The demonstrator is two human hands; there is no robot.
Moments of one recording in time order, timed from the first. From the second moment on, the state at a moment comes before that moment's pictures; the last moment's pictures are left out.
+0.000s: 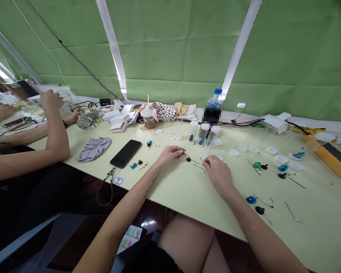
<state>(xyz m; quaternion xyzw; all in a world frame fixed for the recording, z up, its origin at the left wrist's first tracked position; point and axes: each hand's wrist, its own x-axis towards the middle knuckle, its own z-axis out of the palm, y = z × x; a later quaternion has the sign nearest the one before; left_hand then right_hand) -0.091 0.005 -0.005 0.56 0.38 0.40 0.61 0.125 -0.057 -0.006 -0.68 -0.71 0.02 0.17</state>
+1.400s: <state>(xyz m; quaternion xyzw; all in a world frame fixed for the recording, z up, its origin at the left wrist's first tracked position) -0.078 0.002 -0.006 0.66 0.44 0.45 0.42 0.128 -0.054 -0.002 -0.62 -0.78 -0.01 0.06</state>
